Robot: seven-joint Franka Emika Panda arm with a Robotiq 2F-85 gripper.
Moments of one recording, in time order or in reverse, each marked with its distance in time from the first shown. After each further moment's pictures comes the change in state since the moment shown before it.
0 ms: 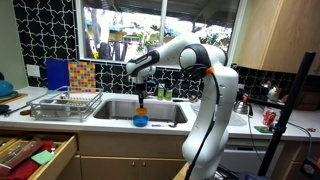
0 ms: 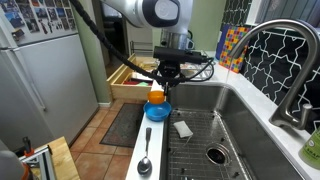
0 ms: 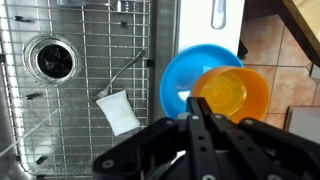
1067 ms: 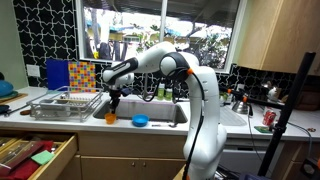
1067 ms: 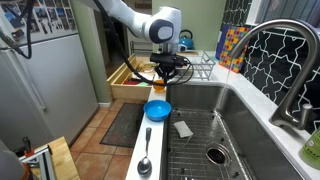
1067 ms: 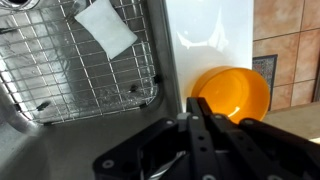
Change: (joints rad) arm 0.078 0.278 0.138 0.206 0.127 0.239 0.388
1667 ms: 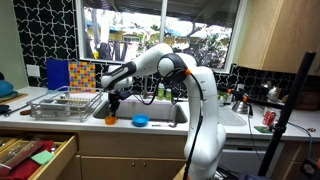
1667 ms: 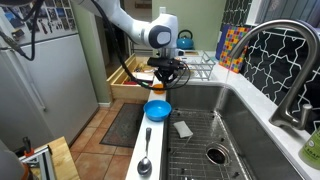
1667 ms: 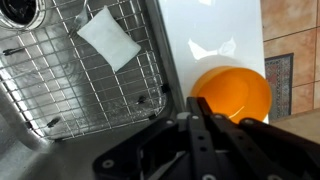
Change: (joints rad) arm 0.037 0.029 -0.017 -0.015 -0.067 0.035 0.135
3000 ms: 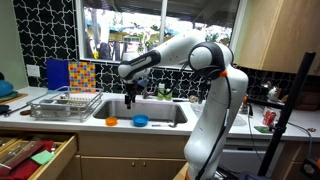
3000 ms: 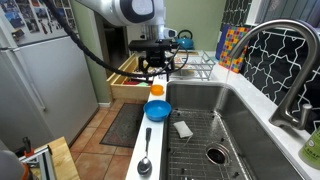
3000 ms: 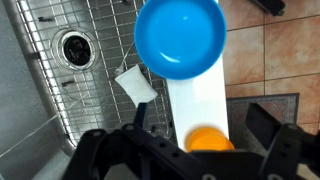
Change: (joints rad) arm -0.006 -0.410 -0.058 -0.296 -0.132 -0.107 -0.082
